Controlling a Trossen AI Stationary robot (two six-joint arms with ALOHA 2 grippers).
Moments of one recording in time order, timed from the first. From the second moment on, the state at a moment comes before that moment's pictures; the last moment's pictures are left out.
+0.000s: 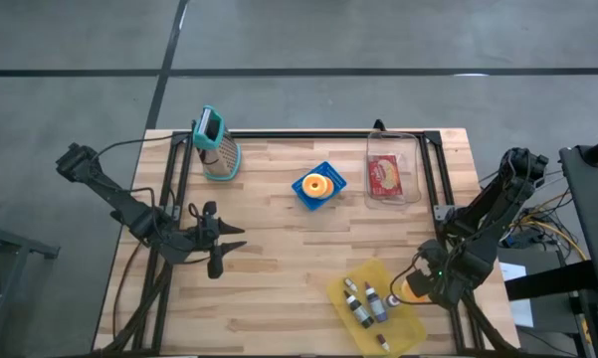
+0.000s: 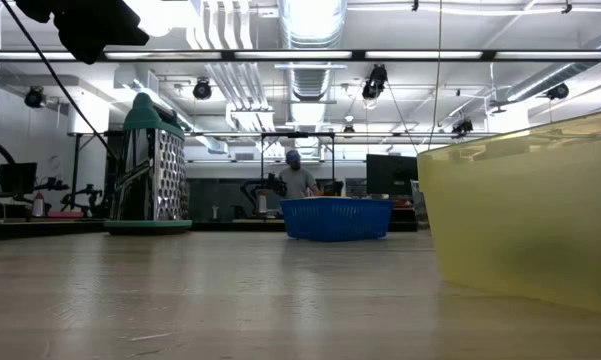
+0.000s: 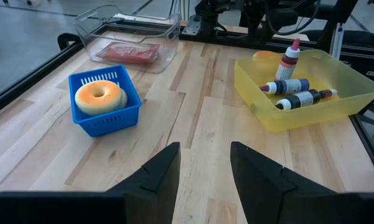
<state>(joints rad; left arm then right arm) -0.64 0.93 0.63 -0.29 -0.73 -0.47 1.02 1.24 0.74 -1.04 0.05 2.17</state>
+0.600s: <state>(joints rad) -0.64 0.93 0.63 -0.29 -0.73 -0.47 1.02 1.25 0.73 -1.02 0.06 2.17</state>
